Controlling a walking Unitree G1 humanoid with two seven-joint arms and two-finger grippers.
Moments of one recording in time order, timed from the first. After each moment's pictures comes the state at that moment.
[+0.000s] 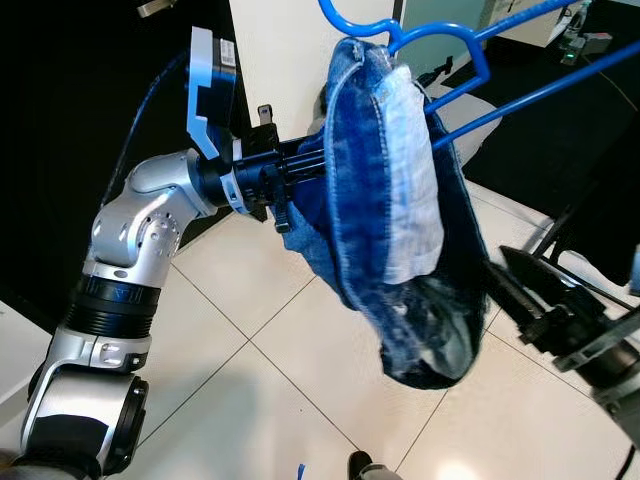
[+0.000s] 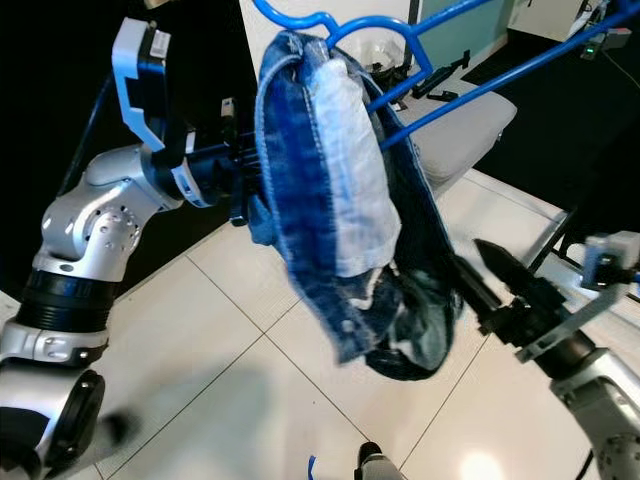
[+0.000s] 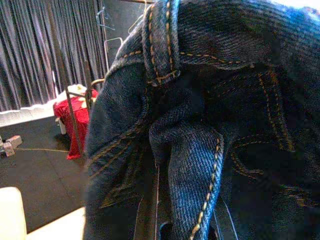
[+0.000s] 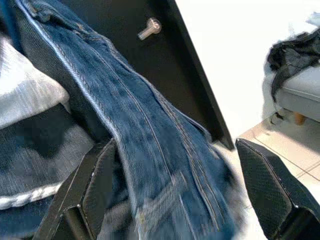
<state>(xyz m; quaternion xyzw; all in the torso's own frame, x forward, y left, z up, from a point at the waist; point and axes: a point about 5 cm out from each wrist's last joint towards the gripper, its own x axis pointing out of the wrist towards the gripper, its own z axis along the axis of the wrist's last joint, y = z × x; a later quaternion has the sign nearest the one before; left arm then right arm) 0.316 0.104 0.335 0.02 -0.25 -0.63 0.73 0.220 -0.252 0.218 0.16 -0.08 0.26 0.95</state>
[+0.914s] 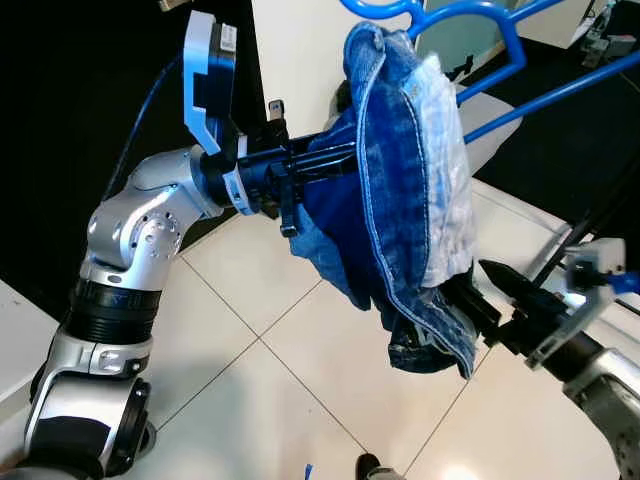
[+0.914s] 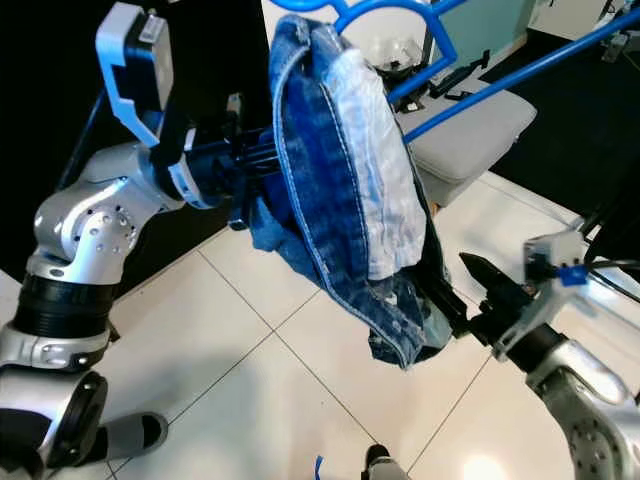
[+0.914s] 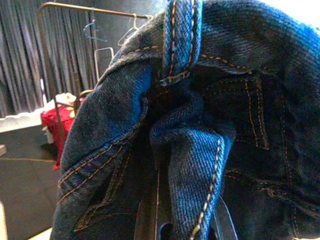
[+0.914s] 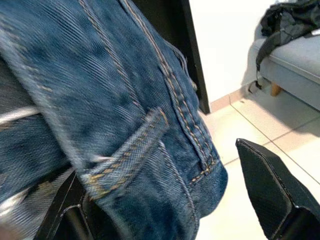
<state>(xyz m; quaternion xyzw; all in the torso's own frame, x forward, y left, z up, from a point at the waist) 0.299 0.093 0.345 0.00 -0.26 -0.66 0.70 0.243 -0.232 0.194 0.06 0.00 0.23 0.97</state>
